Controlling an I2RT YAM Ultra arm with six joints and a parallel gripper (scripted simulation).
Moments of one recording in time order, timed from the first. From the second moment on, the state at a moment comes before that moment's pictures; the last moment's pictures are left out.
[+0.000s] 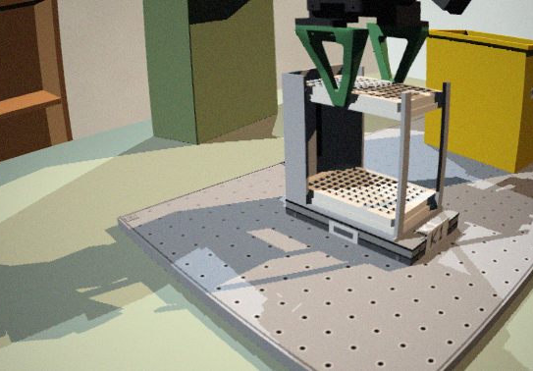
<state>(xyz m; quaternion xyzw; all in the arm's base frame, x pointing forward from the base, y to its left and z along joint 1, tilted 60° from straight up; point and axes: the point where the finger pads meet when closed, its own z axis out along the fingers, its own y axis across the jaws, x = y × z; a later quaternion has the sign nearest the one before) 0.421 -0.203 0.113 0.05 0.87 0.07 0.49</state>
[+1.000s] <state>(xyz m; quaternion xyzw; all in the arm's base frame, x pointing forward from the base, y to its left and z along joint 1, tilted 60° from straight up) 0.384 -0.204 0.135 0.05 0.87 0.07 0.49</state>
